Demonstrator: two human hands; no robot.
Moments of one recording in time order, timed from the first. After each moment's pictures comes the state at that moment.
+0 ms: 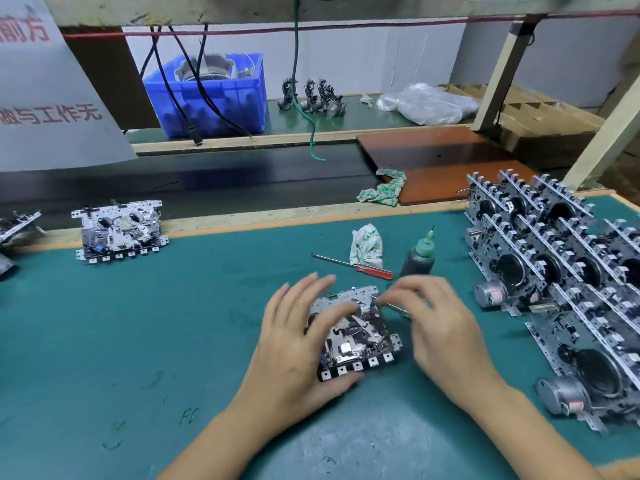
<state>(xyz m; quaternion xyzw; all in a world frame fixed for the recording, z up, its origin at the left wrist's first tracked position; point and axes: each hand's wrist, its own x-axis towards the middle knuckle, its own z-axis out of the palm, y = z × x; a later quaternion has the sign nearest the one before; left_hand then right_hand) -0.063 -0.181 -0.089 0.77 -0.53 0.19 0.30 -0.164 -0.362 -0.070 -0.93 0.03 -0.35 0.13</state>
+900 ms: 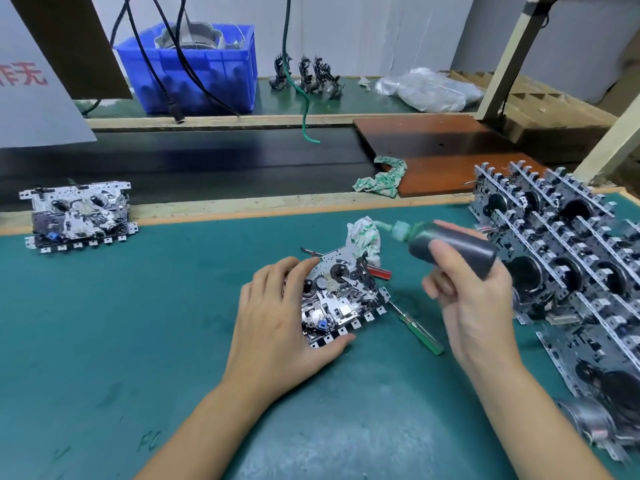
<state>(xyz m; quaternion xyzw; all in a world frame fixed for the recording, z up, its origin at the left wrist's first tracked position) -0.037 -0.209 -0.093 0.86 -0.40 0.13 0.28 -0.131 -0.382 -0.054 -0.55 0.15 -0.40 0.72</state>
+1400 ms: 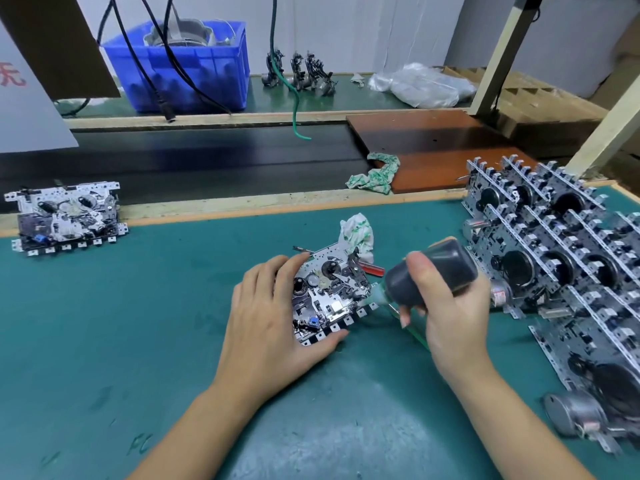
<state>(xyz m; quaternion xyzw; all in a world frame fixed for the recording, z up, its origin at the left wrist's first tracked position) -0.037 -0.209 -0.094 0.86 -0.39 0.12 0.29 -0.134 -0.360 -0.058 -0.60 0.15 -0.41 0.67</state>
